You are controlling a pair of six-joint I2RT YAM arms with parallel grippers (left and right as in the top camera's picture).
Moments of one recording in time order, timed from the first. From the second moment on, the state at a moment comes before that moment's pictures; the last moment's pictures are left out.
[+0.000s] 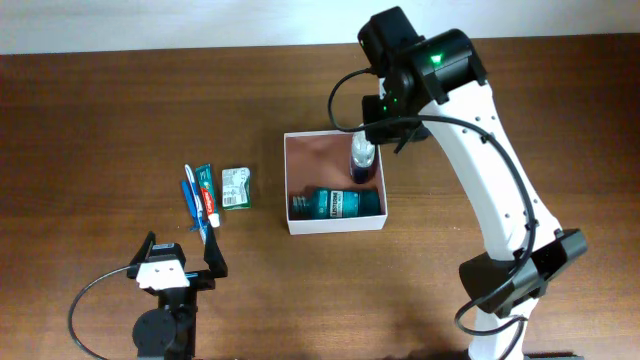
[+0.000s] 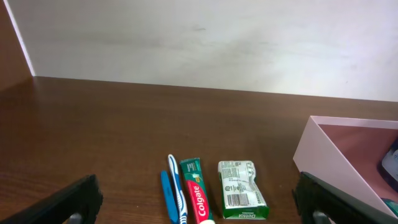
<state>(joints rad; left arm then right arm) -0.03 0.01 0.02 -0.07 -0.10 -0.07 0.43 2.01 2.33 -1.64 0.10 0.36</state>
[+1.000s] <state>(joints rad) -0.03 0.01 0.02 -0.07 -0.10 -0.07 -0.19 2.01 2.33 -1.63 0.21 0.34</state>
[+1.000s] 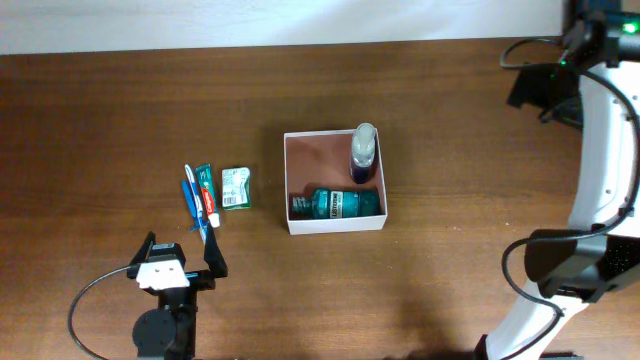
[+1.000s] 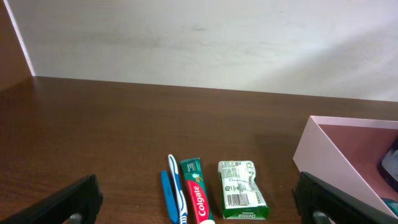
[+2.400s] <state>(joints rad) -0.03 0.02 0.03 0.12 -0.17 -0.04 -0.22 2.01 2.33 -1.63 0.21 0.34</state>
